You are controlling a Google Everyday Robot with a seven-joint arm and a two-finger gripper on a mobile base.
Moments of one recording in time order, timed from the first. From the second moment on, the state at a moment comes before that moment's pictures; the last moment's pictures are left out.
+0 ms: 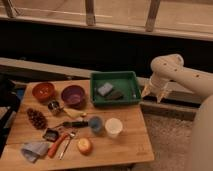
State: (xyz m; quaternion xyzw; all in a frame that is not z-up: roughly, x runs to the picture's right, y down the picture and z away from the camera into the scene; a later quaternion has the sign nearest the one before) arm 0.277 0.049 0.803 -0.17 0.24 0.80 0.52
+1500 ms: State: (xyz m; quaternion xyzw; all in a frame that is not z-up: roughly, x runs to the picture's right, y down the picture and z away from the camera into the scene) arm 0.277 0.049 0.803 -0.17 0.24 0.80 0.52
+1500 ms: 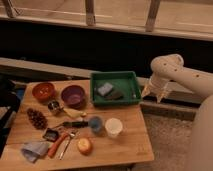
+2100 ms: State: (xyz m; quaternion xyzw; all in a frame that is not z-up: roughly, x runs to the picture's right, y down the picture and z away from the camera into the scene) arm 0.271 0.050 0.798 -0.17 0.23 0.78 0.55
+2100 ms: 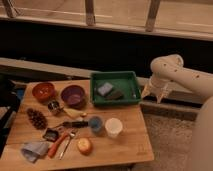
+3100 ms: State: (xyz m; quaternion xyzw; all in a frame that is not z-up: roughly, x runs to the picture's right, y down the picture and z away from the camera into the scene) arm 0.058 0.028 0.753 -0.25 0.07 0.57 0.78
